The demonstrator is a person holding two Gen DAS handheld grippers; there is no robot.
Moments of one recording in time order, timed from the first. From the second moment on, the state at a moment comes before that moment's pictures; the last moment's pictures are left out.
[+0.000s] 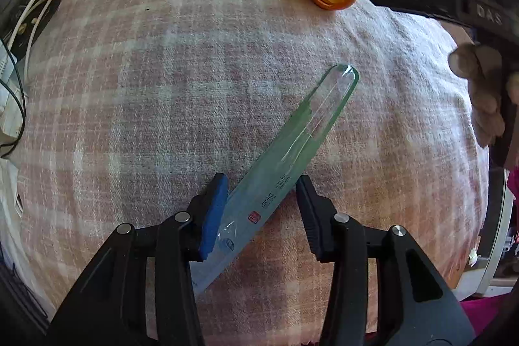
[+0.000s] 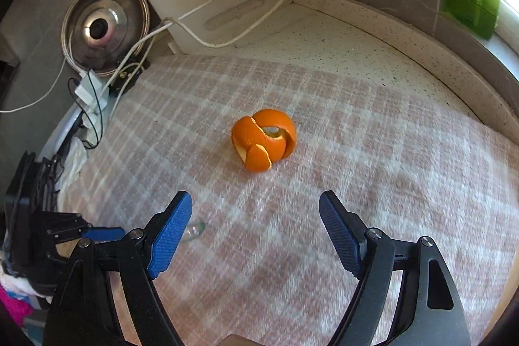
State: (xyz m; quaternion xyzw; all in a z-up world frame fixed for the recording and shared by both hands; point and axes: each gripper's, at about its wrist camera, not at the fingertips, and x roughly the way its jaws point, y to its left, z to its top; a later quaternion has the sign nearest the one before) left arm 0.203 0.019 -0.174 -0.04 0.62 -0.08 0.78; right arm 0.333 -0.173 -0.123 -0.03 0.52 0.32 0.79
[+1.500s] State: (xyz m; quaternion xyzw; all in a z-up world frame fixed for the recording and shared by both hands) left arm 0.148 0.029 -0.140 -0.20 0.52 -0.03 0.83; right arm 0.277 -0.171 -0.103 -0.02 0.49 0.32 0.81
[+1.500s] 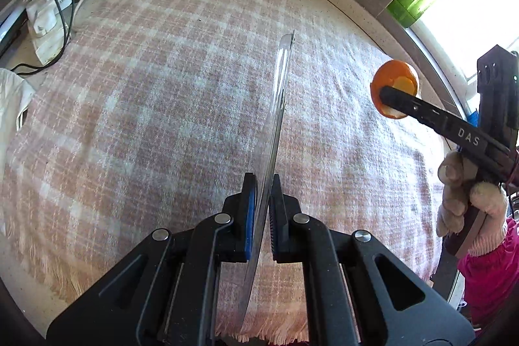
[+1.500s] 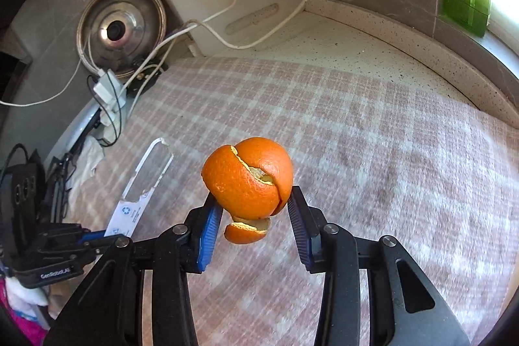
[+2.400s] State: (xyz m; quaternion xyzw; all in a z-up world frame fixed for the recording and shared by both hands) left arm -0.015 0.074 -0.126 -0.21 0.50 -0.02 0.84; right arm 0.101 -0.159 -0.084 0.01 0.50 0.32 0.80
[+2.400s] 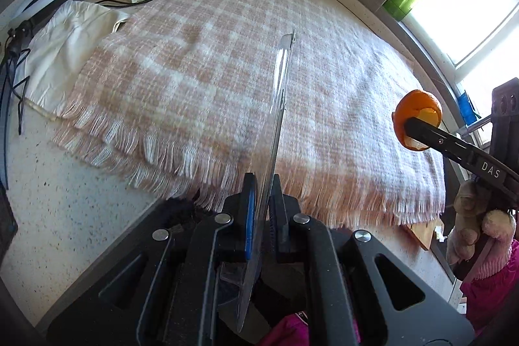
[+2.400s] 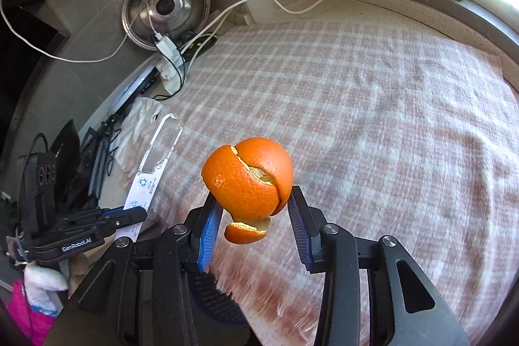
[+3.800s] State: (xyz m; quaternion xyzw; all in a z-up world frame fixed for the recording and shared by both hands) left arm -0.131 0.097 -0.240 -0.23 0.60 -0.02 0.76; right arm -0.051 -0.101 -0.184 -0.03 0.58 0.31 0.75
